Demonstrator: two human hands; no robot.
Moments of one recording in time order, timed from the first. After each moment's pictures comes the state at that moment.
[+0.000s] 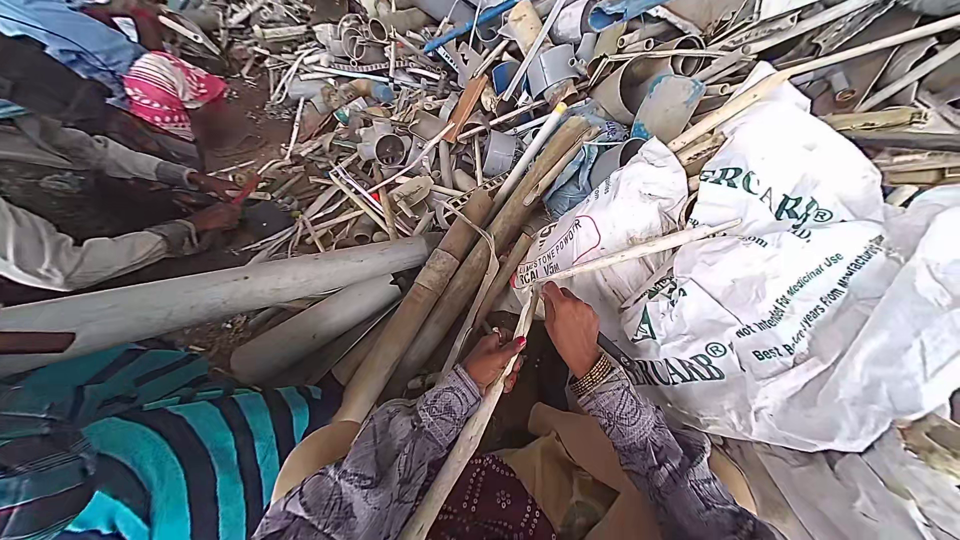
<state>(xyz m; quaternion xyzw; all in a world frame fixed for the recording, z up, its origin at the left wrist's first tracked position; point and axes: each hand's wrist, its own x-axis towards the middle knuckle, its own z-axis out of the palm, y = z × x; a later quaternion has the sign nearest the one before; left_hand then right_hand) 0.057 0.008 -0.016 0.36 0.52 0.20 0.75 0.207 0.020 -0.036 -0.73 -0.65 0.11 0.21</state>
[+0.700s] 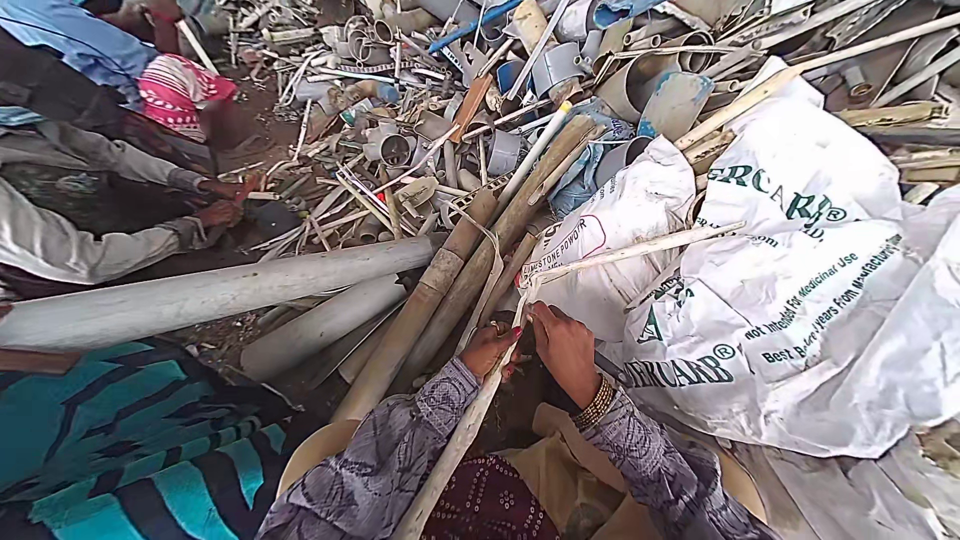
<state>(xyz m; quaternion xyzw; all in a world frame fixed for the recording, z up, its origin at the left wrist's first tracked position) 0.052 0.015 -0.013 0.37 0.53 0.22 0.74 0.194 -0.006 -0.036 -0.65 -0.70 0.10 0.27</state>
